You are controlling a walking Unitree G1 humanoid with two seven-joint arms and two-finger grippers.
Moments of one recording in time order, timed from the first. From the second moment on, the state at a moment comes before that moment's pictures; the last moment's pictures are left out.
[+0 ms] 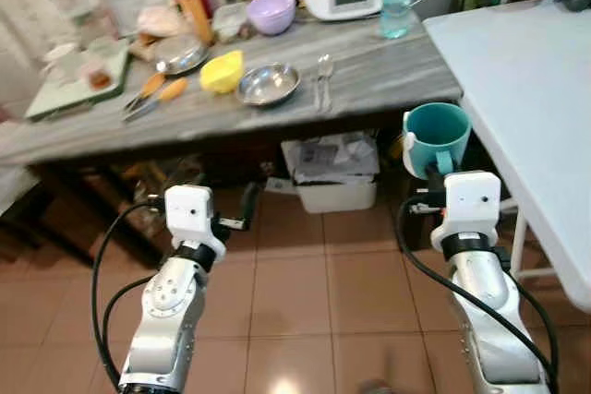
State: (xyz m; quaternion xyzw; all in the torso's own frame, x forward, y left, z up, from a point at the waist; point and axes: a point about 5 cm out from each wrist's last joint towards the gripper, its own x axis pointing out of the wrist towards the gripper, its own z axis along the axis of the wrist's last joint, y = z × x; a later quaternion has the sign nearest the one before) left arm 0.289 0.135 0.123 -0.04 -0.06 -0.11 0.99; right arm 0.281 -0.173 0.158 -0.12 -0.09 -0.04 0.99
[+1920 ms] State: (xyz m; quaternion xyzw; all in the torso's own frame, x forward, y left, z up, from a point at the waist) left arm 0.252 0.134 0.150 -0.03 -0.05 -0.30 0.95; right arm 0.276 -0.173 0.190 -0.17 -0.14 -0.03 0.97
